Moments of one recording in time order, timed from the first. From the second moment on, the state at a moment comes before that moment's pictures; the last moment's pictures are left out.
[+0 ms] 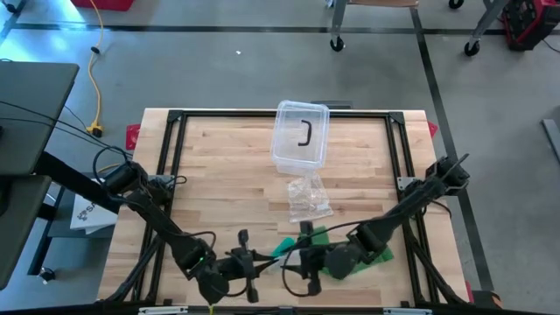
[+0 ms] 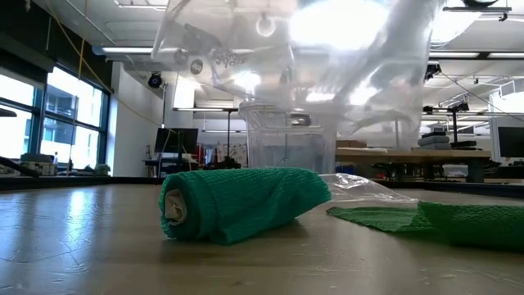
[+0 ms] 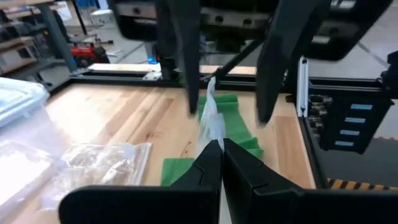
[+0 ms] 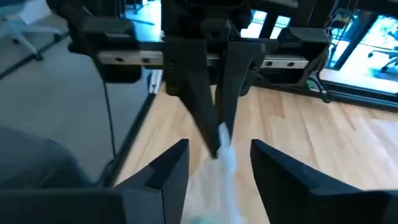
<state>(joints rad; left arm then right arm) -0.79 1.79 1.21 0.17 -0.98 -0.31 0.63 1.76 1.34 -0.04 0.49 0.09</state>
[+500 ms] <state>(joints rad) -0.79 1.79 1.21 0.12 -0.95 -0.37 0.61 1.78 1.36 -0.07 0.44 0.10</state>
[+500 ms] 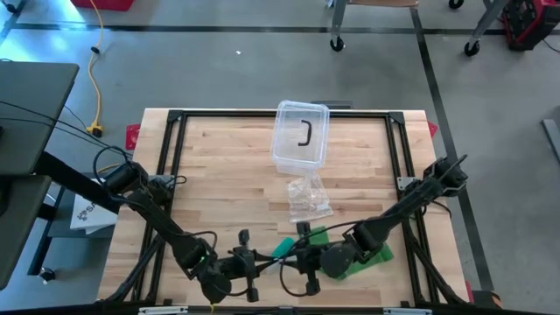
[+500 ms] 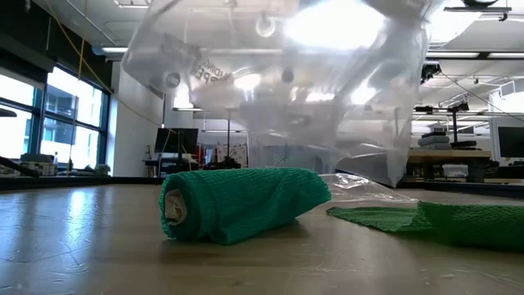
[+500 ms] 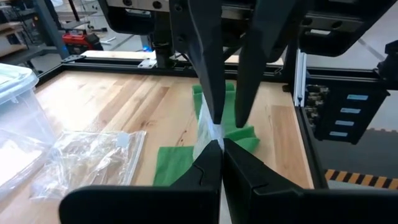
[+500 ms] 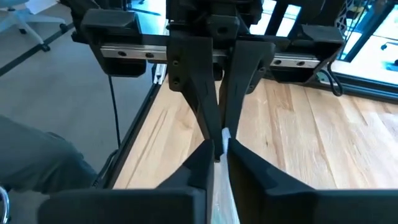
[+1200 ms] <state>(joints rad) -0.83 1.79 1.21 0.13 -0.99 -0.36 0.64 1.77 1.36 -0.34 0.44 0.22</state>
